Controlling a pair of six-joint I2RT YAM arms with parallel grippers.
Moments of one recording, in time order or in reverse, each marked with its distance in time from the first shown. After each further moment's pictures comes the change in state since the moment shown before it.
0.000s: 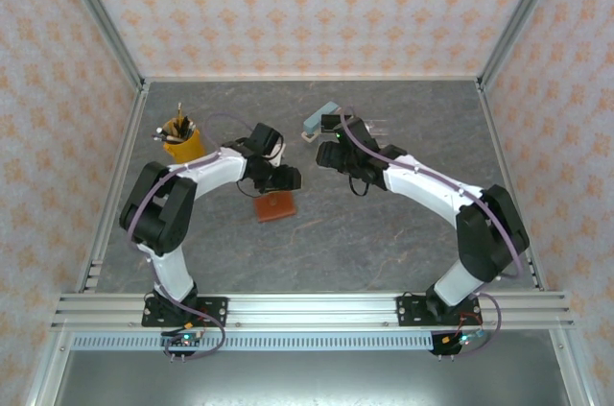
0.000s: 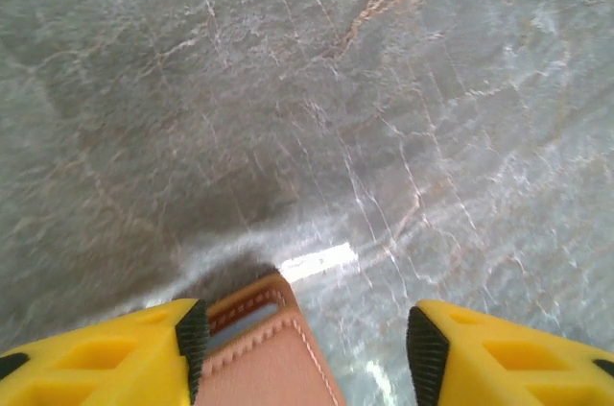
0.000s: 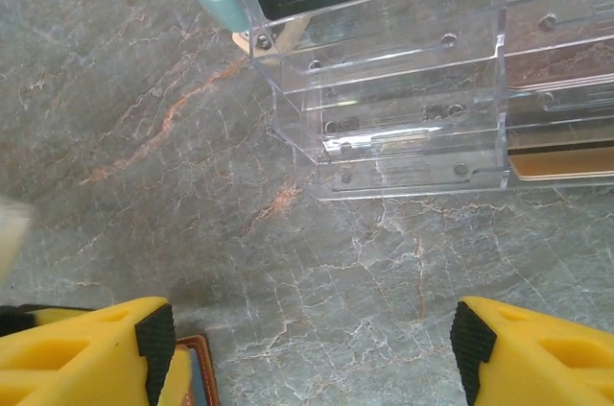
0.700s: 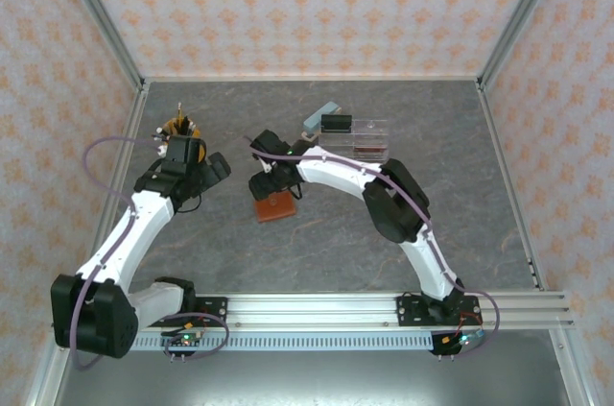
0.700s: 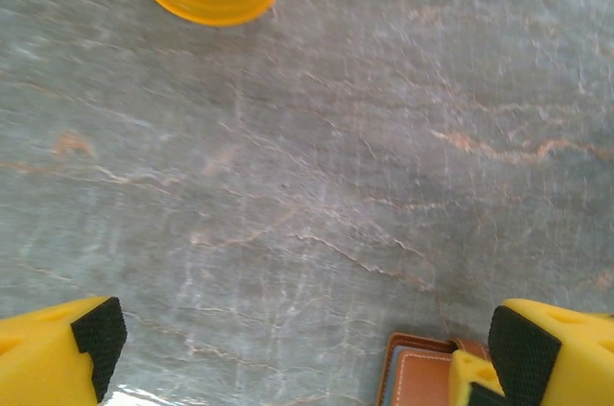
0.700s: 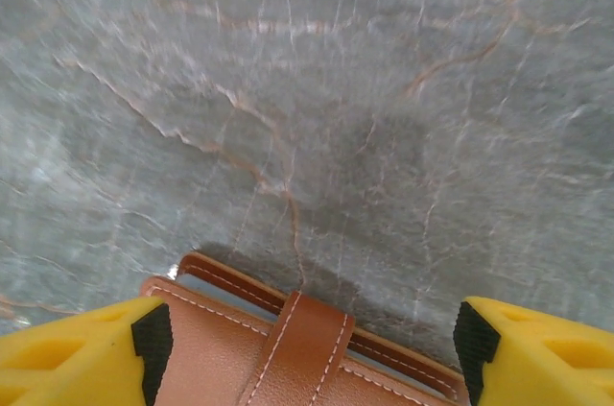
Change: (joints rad) left arm 0.307 -0.663 -0.283 -0.164 -0.460 -0.226; right arm 0.269 0.620 0.657 -0.325 -0.133 -0.411
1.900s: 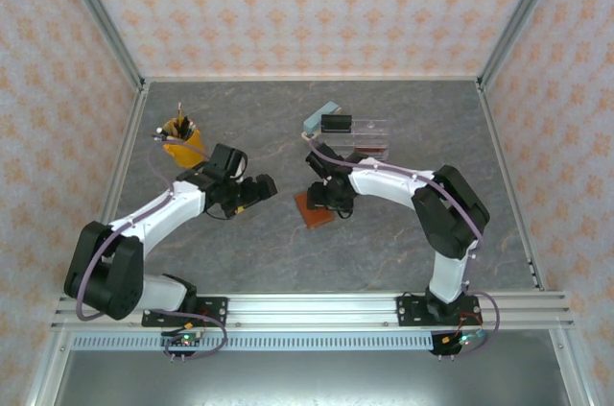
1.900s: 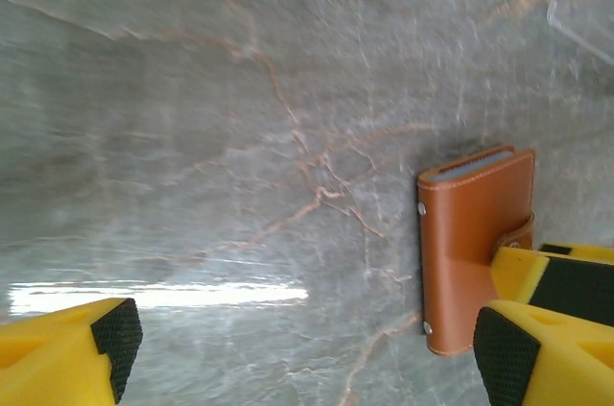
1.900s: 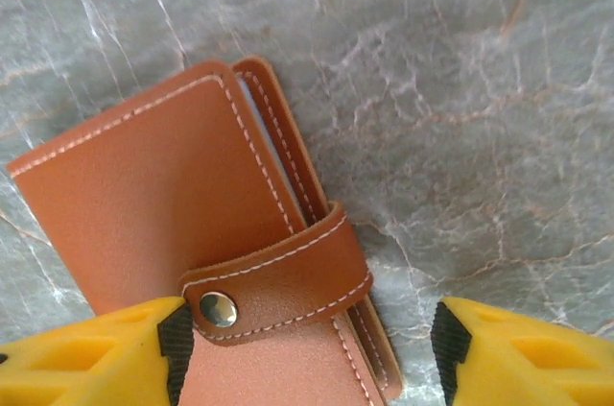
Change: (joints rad) left arm -0.230 0.246 -0.059 0.162 0.404 -0.071; right arm -0.148 -0.385 -0.592 0.036 -0.044 0.451
